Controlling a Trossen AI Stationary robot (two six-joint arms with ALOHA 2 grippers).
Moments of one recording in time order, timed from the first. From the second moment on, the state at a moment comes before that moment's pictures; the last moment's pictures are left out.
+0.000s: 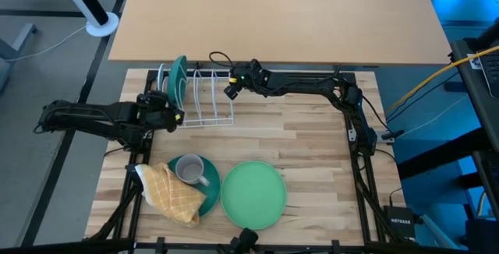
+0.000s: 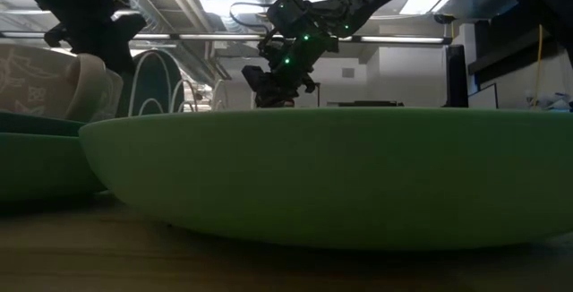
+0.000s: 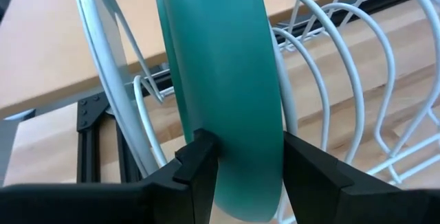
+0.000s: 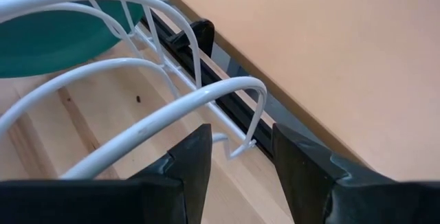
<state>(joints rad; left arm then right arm) -0.02 0.79 0.69 -1.04 -0.95 -0.94 -0.35 2.13 1.67 -0.13 0.35 0.07</state>
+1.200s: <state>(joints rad) 0.01 0.68 0.81 -1.07 -0.65 -0.73 -0.35 2.13 1.67 -0.14 0.35 0.07</state>
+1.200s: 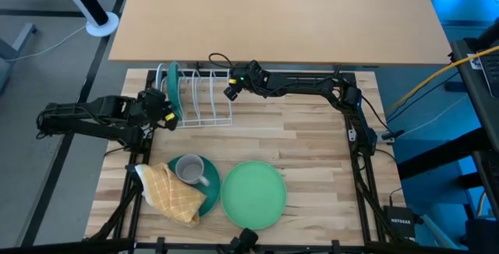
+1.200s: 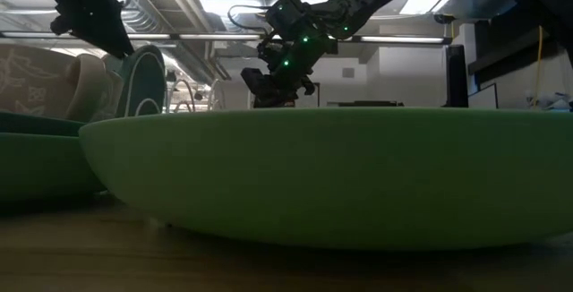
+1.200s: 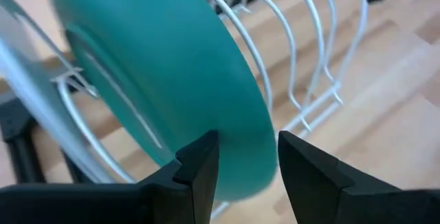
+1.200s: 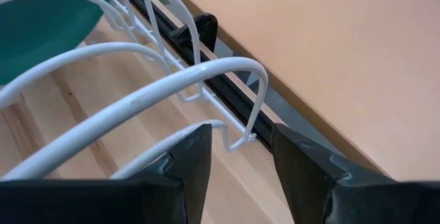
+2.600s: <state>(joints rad) 0.01 0.70 0.84 -0.58 -0.44 -0.43 -0.19 1.94 1.72 -0.36 0.37 -0.16</state>
